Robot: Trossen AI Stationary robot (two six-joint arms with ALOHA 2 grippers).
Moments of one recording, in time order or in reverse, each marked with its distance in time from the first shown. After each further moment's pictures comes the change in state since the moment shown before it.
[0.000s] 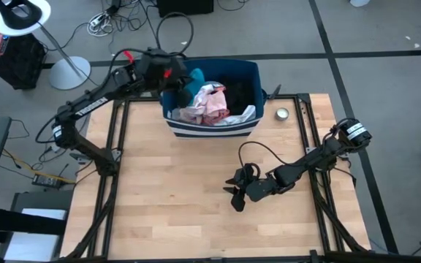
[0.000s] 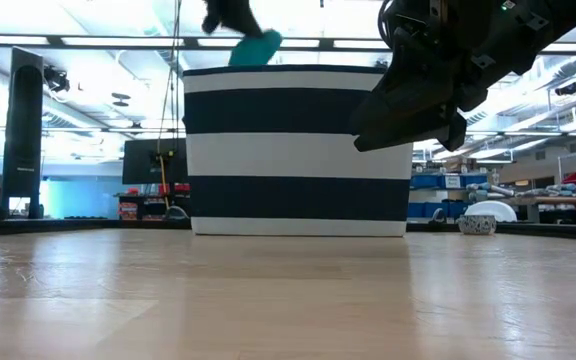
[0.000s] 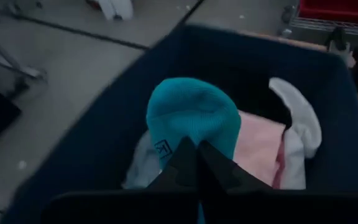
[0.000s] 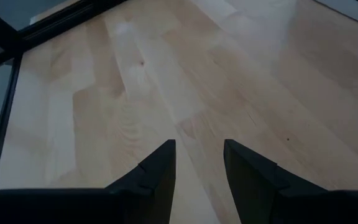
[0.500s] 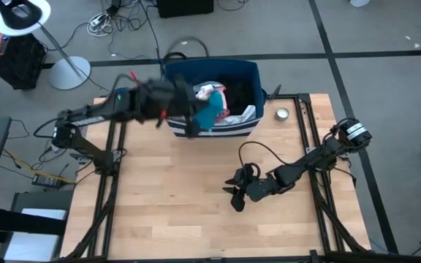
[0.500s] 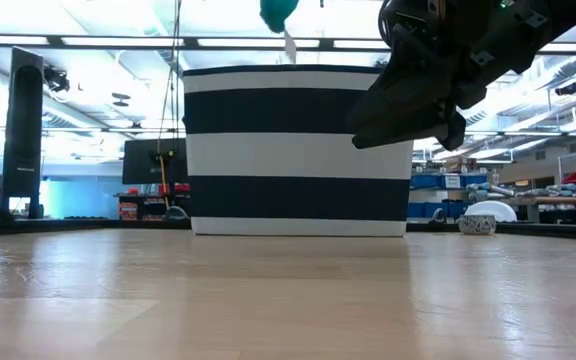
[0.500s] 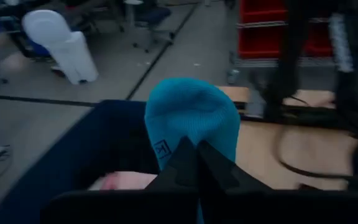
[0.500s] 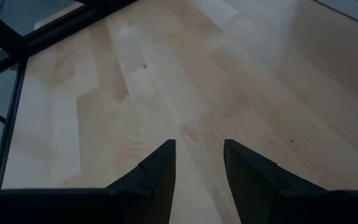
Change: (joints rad) left arm -0.381 -0.001 0.056 0.118 -0.176 -0.003; right arm 0.000 0.000 0.000 0.015 -0.001 0.008
